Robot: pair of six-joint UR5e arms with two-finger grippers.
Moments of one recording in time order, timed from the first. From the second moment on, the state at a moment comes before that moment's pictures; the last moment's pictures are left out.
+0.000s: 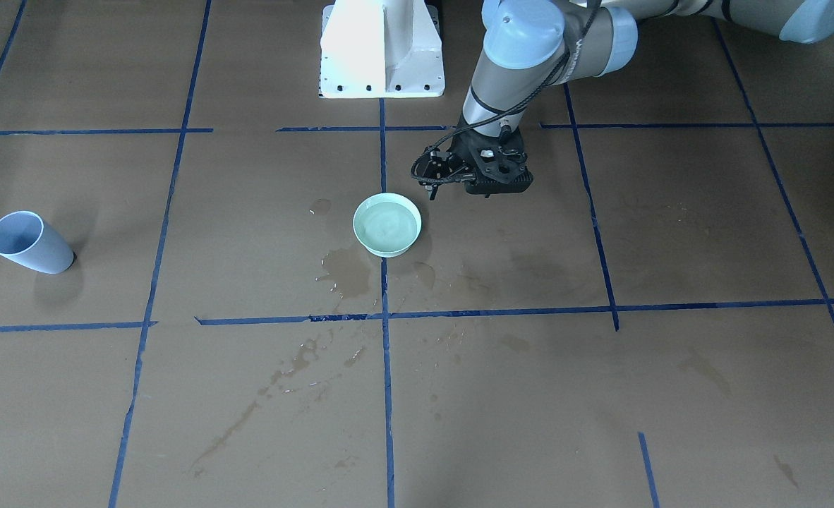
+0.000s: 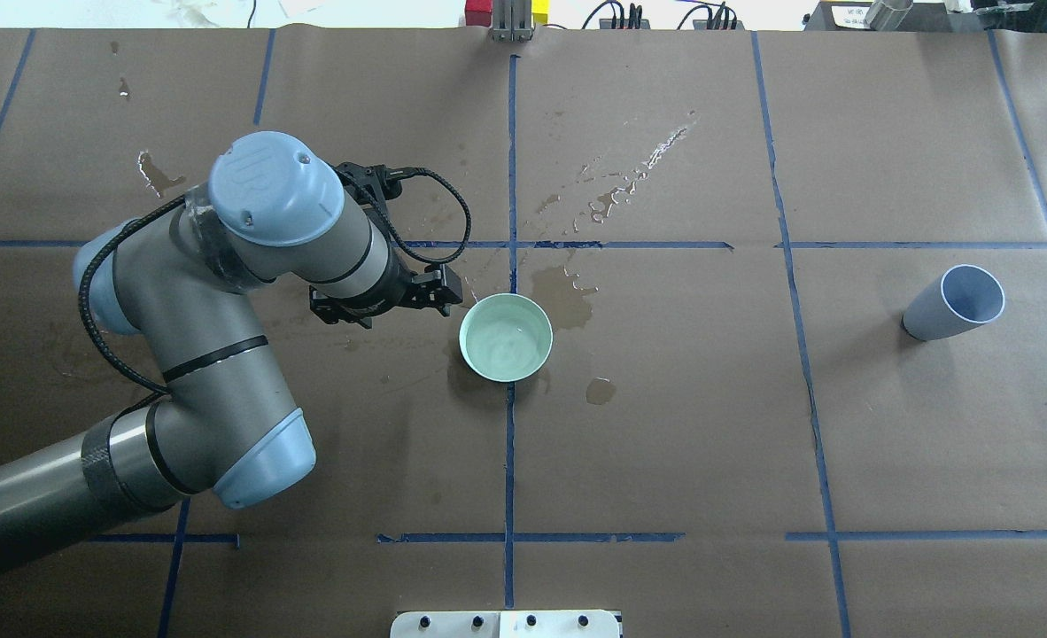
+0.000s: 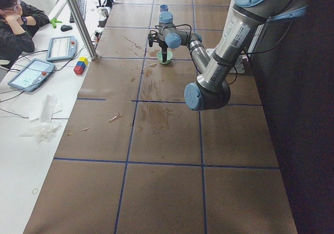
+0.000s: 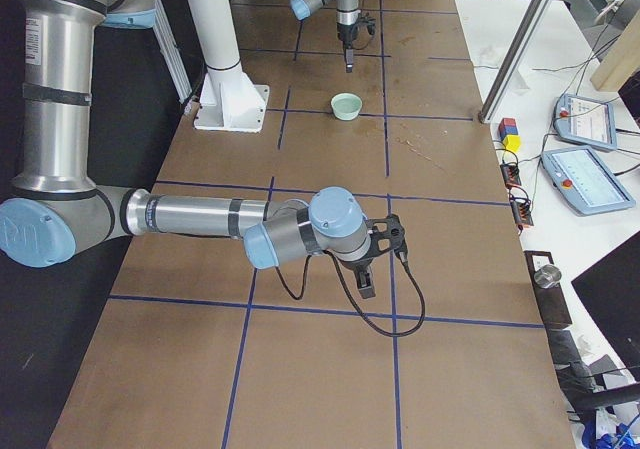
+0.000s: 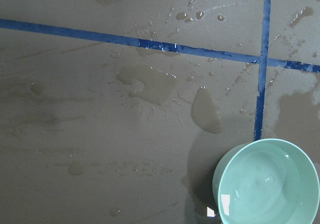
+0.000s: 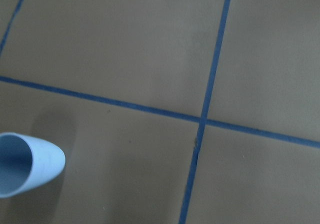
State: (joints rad) left arm -0.58 -2.20 -1.76 -1.63 -1.93 -1.33; right arm 1.60 -1.69 1.70 -1.35 2.43 -0.06
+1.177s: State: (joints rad) left arm -0.46 -2.28 -1.53 -1.82 -1.79 -1.49; right arm 1.59 -1.64 1.71 -1.62 2.34 -0.19
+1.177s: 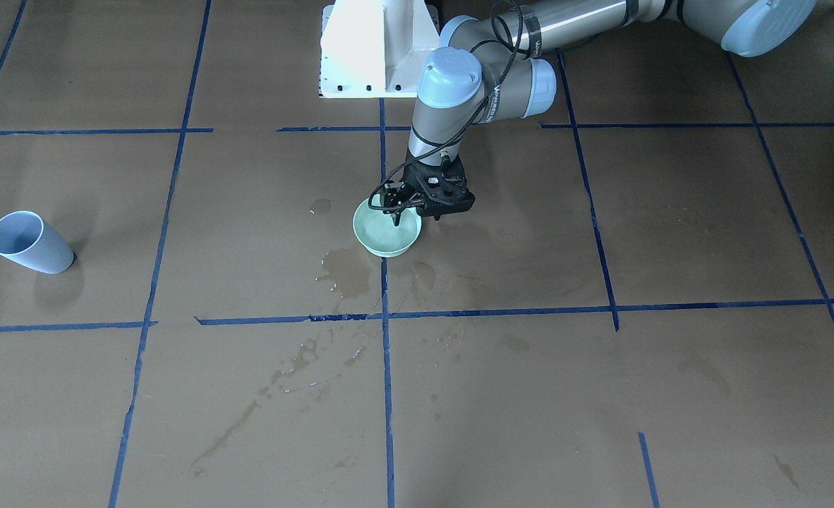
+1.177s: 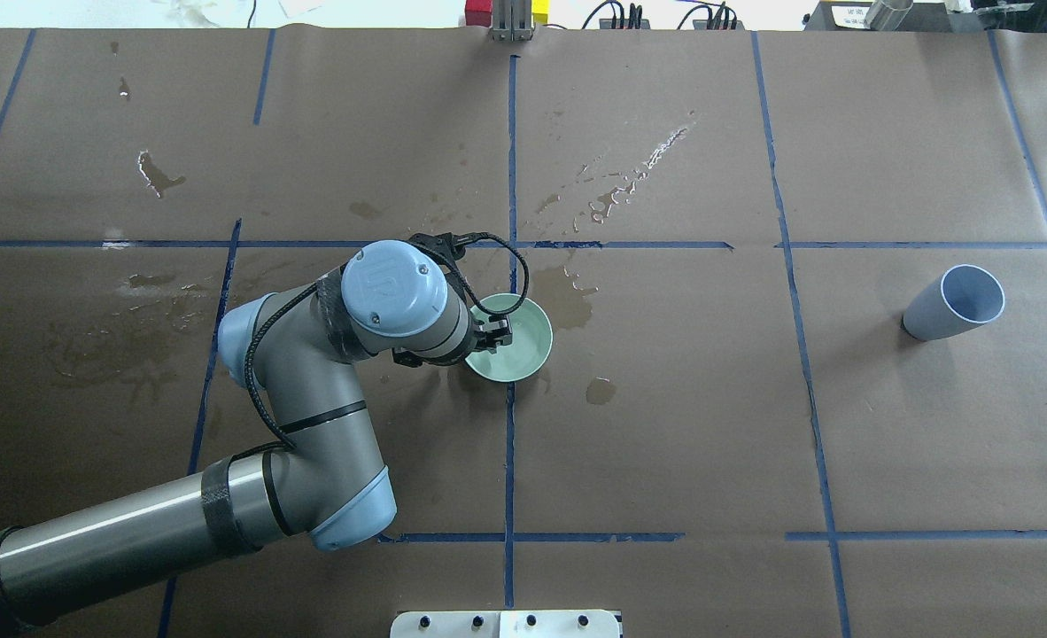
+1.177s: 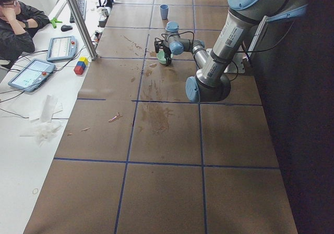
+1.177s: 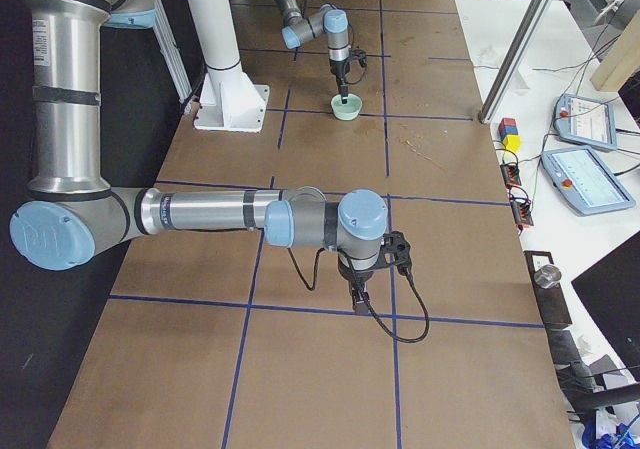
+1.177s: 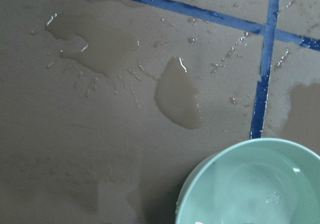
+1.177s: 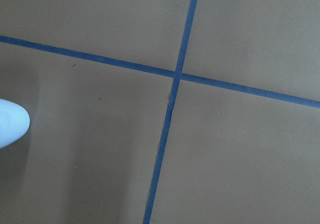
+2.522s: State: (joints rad) left arm -0.63 -2.17 -1.67 -1.81 -2.01 -1.38; right arm 1.58 -1.65 1.71 -1.62 2.34 -0.19
